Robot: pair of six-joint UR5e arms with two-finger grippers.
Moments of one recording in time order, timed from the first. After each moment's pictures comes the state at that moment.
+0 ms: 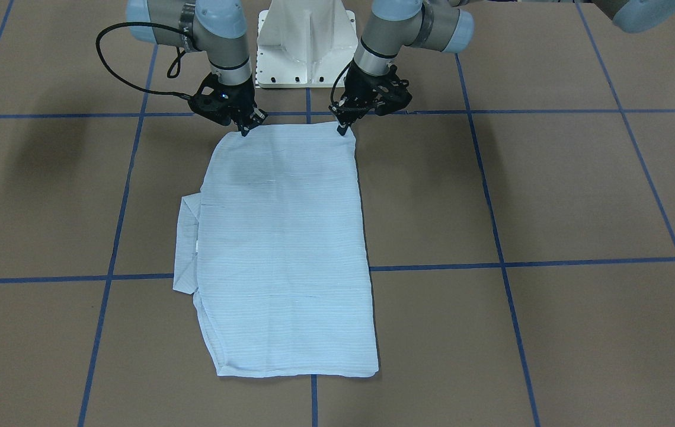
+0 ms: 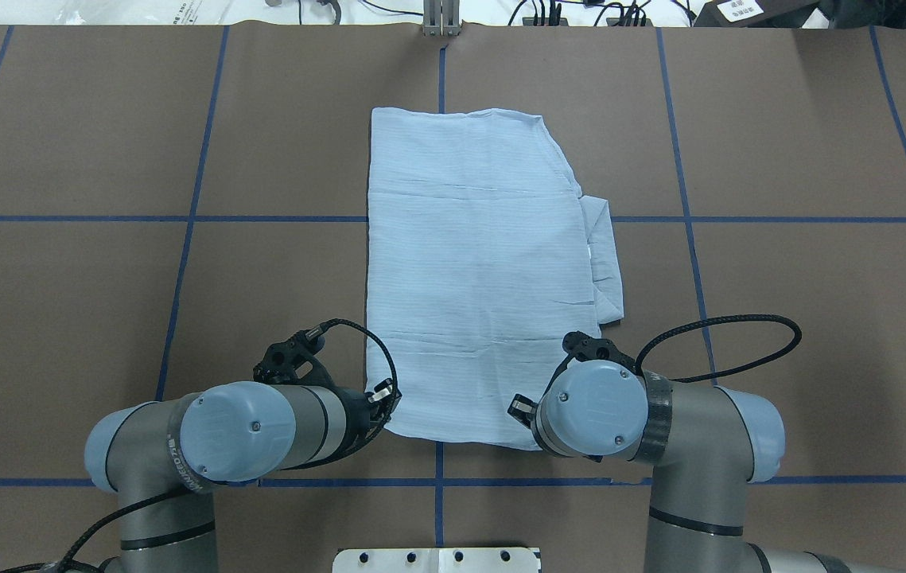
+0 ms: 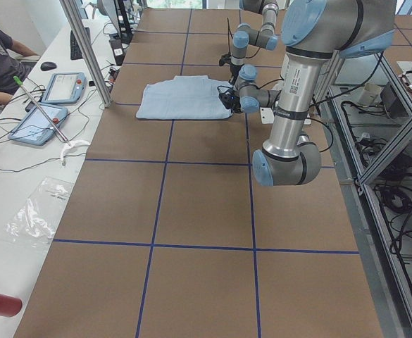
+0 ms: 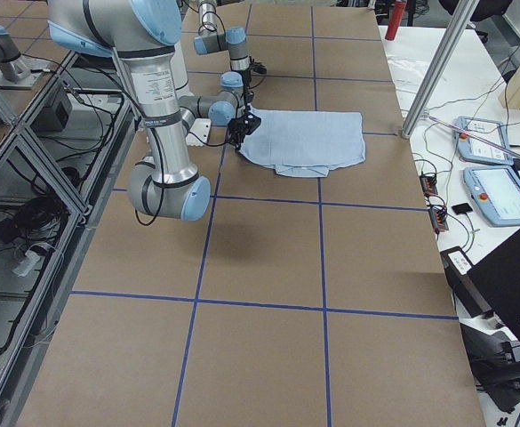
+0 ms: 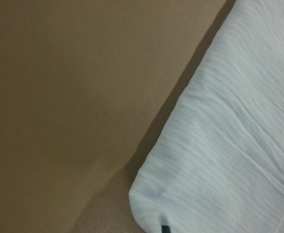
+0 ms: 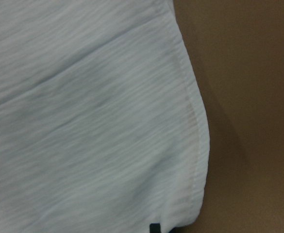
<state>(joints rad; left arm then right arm) -0.24 -2.00 -1.85 -1.95 -1.60 -2.04 0.26 -1.17 1.91 -1.58 1.71 1.90</state>
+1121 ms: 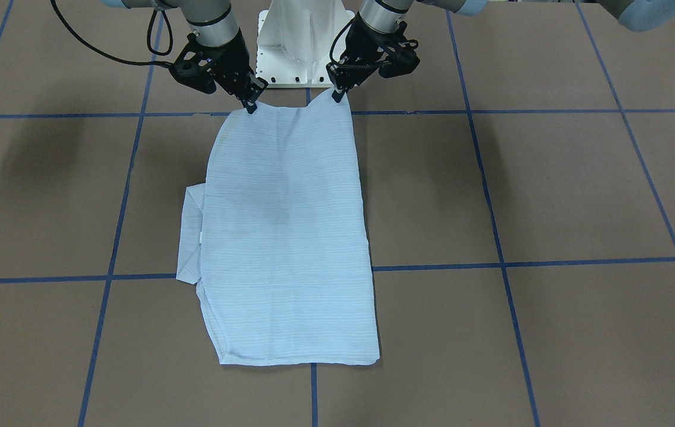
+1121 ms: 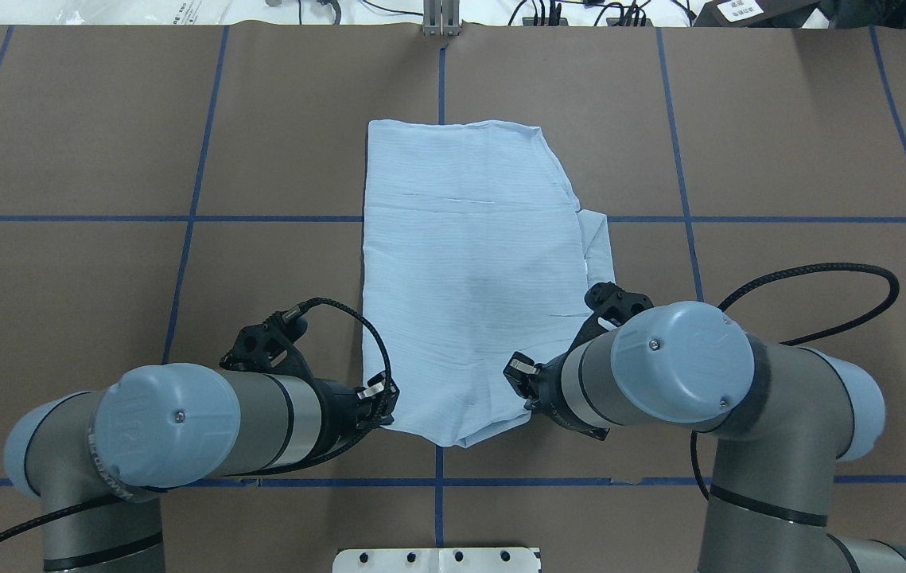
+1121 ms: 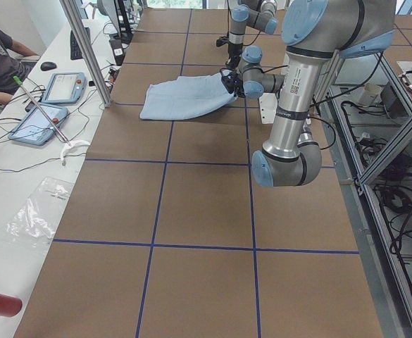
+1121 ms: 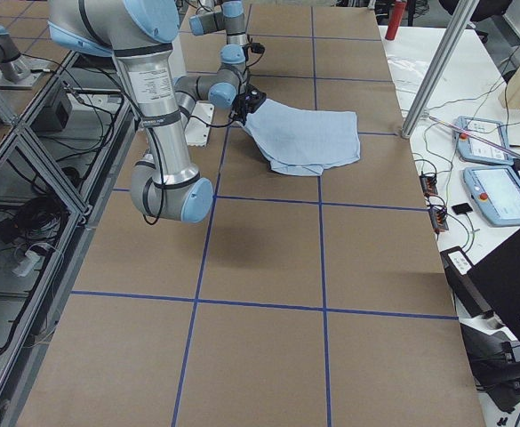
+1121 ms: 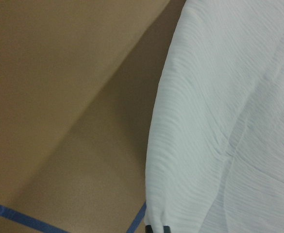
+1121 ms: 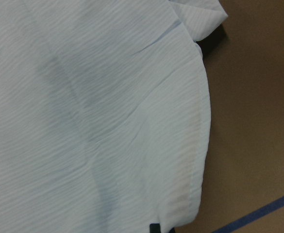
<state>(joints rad) -0.26 -1.99 -2.08 -1.82 -1.66 -2.03 0.34 -1.18 2.13 -1.58 1.79 1.95</state>
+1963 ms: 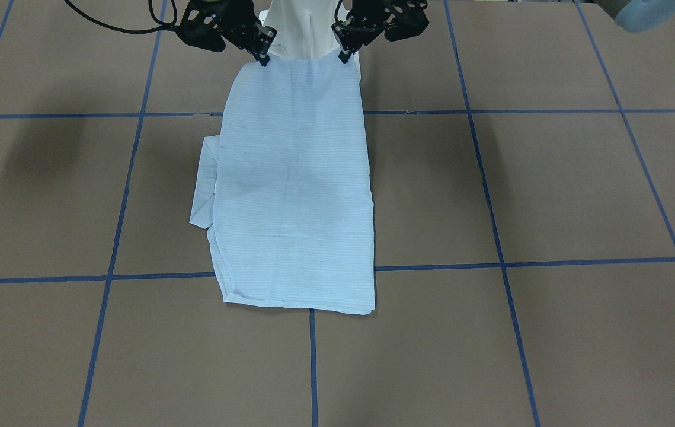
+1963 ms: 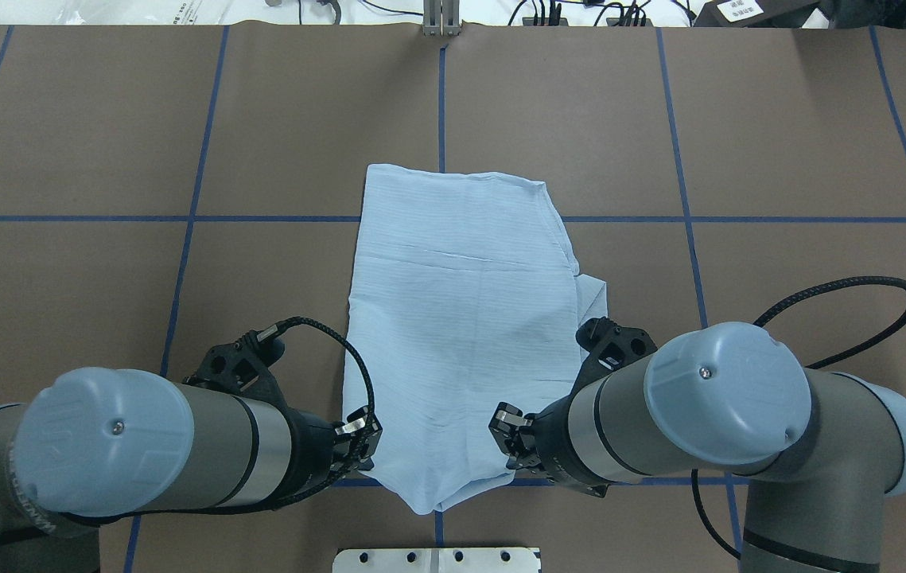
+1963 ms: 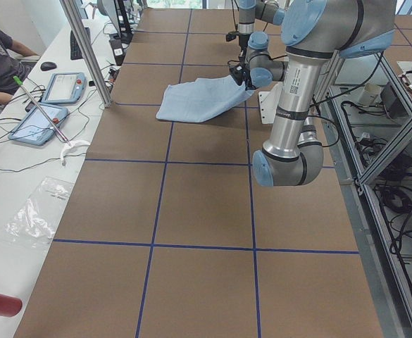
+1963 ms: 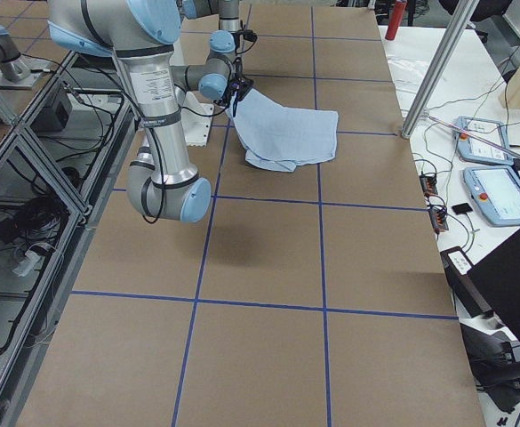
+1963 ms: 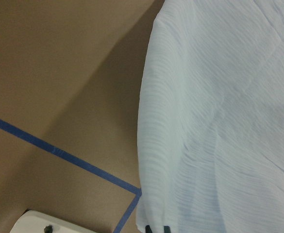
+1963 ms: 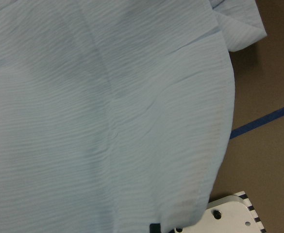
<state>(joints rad) -0.25 -1.99 -2.23 -1.60 -1.77 -2.02 0.30 -1.18 2.22 -1.58 1.89 1.94</state>
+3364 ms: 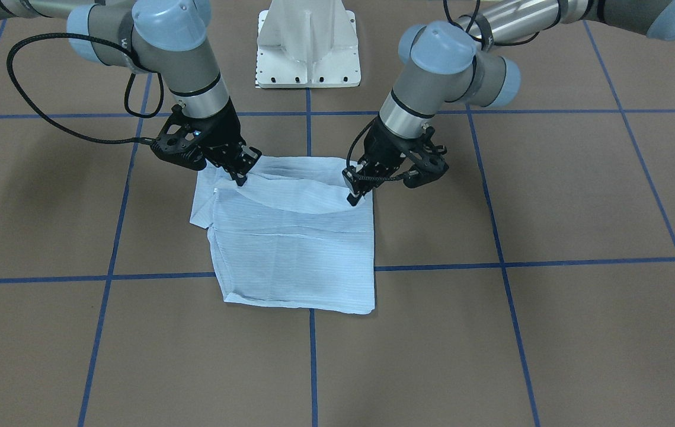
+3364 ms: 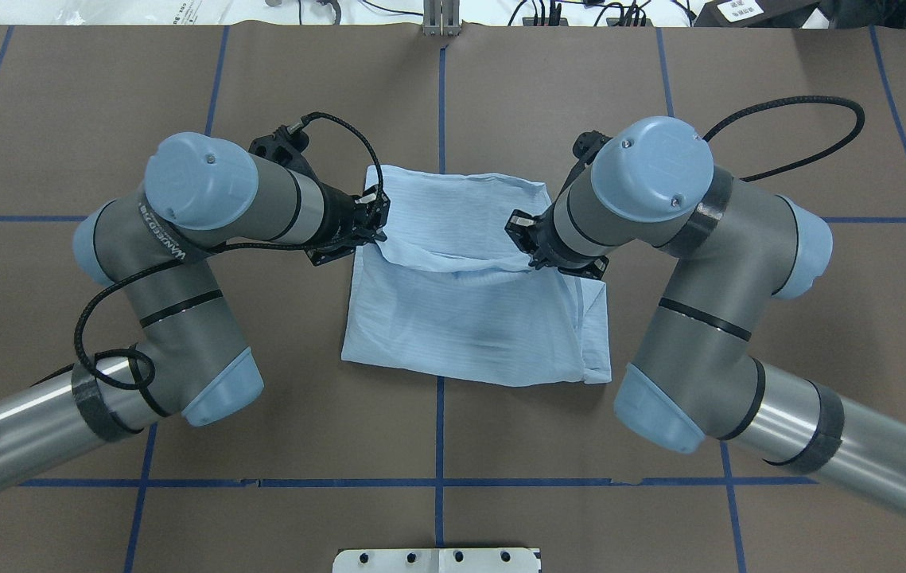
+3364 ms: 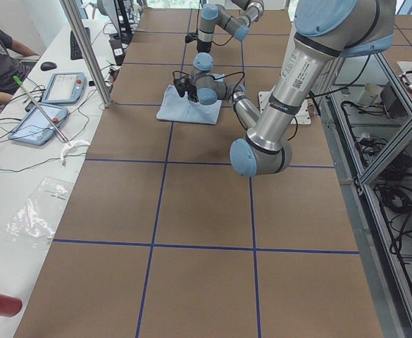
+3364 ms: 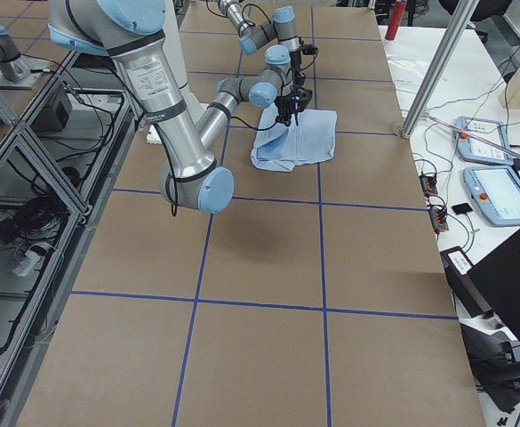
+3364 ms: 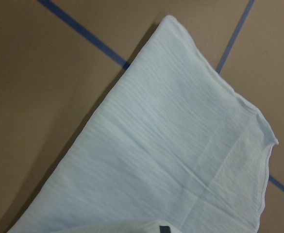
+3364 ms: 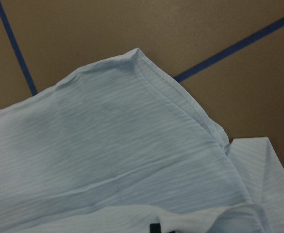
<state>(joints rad) -0.63 -2.19 -1.58 -2.13 -1.85 -1.84 0.62 -0.99 1.80 -1.51 1.86 1.65</state>
